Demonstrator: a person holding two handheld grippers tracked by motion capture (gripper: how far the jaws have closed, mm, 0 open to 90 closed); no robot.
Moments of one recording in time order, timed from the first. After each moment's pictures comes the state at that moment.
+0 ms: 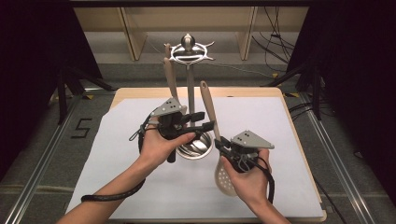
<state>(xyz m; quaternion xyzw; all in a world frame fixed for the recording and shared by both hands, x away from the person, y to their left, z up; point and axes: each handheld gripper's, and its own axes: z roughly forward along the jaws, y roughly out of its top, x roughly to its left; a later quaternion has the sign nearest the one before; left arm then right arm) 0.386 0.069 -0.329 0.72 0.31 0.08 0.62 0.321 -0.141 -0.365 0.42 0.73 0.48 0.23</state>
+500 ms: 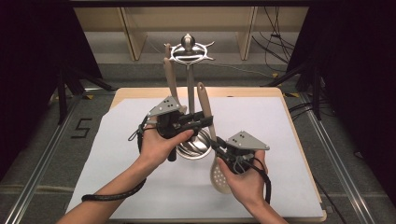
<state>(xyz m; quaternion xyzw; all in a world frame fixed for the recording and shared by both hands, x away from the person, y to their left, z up) 0.383 0.072 -0.322 0.70 0.29 0.08 0.64 0.319 -0.134 -0.364 0.40 0.74 0.48 0.25</state>
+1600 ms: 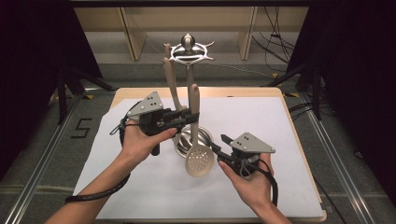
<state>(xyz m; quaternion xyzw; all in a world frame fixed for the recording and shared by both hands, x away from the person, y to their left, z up) 0.382 0.109 -0.305 0.72 0.22 0.12 0.64 0.317 -0.145 -0.363 0.36 0.75 0.50 0.26</state>
